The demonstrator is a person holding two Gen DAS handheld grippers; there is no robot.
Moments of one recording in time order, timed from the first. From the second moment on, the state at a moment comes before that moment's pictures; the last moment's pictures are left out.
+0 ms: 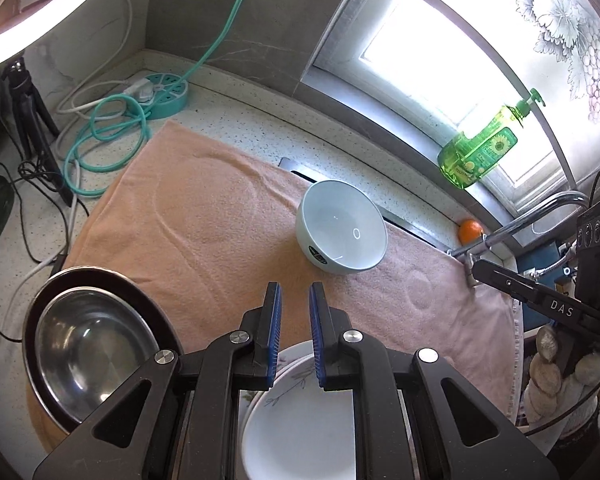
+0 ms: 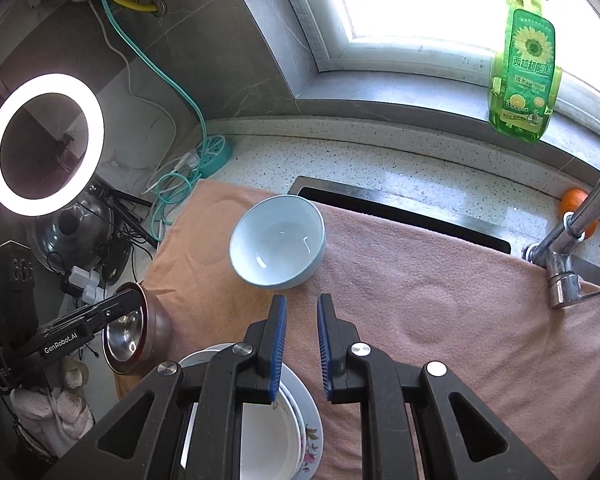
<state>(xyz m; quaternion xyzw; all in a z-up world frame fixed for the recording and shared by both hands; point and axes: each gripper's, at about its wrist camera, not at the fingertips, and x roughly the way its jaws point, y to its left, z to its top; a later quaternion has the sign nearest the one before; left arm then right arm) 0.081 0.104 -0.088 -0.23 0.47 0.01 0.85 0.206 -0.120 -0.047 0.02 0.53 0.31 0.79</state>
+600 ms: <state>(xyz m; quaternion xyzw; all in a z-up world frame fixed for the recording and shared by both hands) 0.153 0.093 -0.122 -0.23 0.50 0.04 0.83 0.274 -0.097 -0.092 0.01 0.56 0.34 0.76</state>
